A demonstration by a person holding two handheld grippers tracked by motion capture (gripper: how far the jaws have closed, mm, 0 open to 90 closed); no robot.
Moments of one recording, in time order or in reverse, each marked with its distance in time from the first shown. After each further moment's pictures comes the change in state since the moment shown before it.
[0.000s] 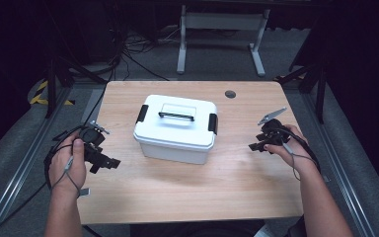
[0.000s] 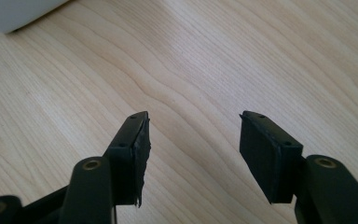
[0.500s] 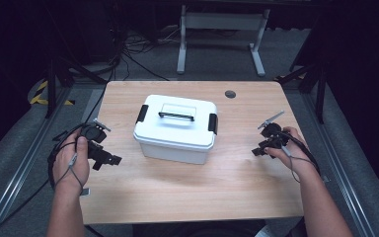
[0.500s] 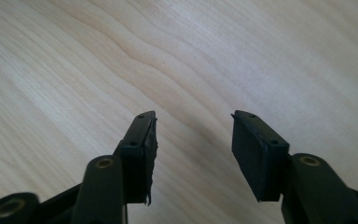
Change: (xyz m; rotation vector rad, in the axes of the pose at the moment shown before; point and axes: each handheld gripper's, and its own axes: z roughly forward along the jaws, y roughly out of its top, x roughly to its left) left arm 0.006 0.007 0.007 -0.035 0.034 -0.082; right arm -0.003 -0.011 0.012 0.124 0.006 0.105
